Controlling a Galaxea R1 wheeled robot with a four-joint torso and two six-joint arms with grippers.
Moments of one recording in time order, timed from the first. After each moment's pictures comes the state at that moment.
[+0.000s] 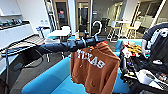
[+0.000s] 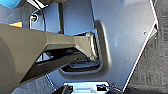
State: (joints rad) left arm -0.10 2.73 -1.48 0.56 -0.15 -1.39; right arm -1.58 3.09 -2.71 -0.14 0.13 0.18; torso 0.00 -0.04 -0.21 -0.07
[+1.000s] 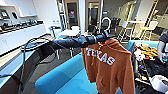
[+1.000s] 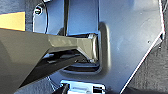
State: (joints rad) left arm -0.14 2.92 -1.69 0.55 -0.13 -1.44; right arm -1.58 3.08 -2.71 -0.14 0.13 0.18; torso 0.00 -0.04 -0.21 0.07
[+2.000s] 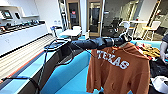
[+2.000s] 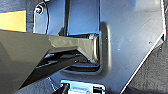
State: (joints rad) left arm -0.13 3.19 -1.88 0.57 -0.03 -1.45; right arm -1.58 3.08 -2.71 -0.14 0.13 0.18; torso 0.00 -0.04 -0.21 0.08
